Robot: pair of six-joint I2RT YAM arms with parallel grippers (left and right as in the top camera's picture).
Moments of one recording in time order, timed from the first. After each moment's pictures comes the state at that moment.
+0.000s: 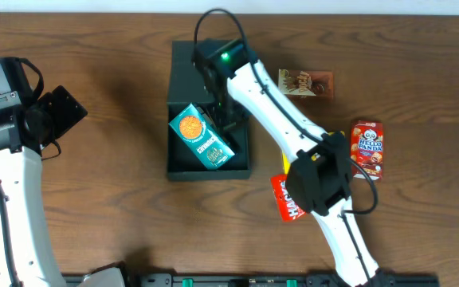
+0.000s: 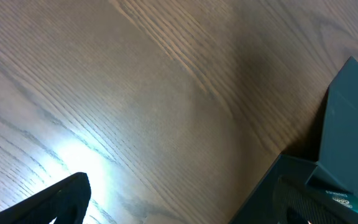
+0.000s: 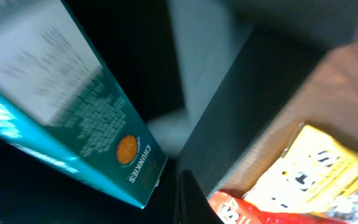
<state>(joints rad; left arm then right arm) 0.31 1.36 1.42 -1.11 -0.03 -0.44 0.65 2.39 2.29 -1.56 0.02 0.22</state>
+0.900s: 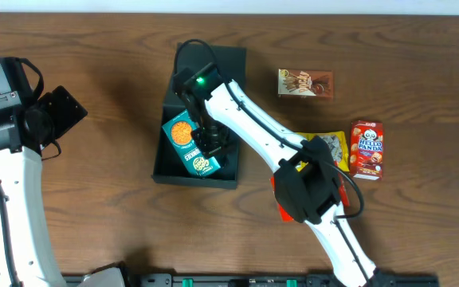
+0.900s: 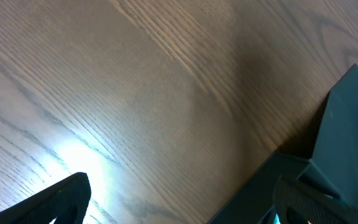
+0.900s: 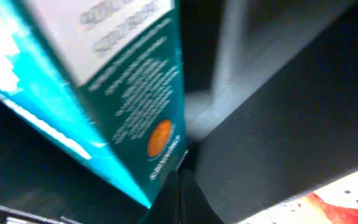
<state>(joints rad) 0.31 1.36 1.42 -1.11 -0.03 -0.44 0.75 2.40 2.22 -1.58 -0.08 0.26</state>
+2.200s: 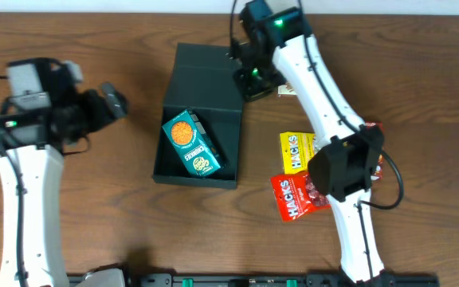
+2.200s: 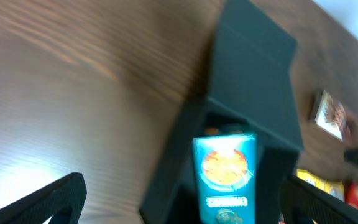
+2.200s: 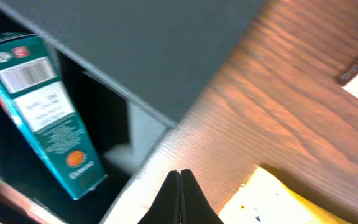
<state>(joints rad) 0.15 1.37 1.28 -0.94 0.32 -0.32 0.41 2.40 2.48 -1.56 -0.23 -0.03</state>
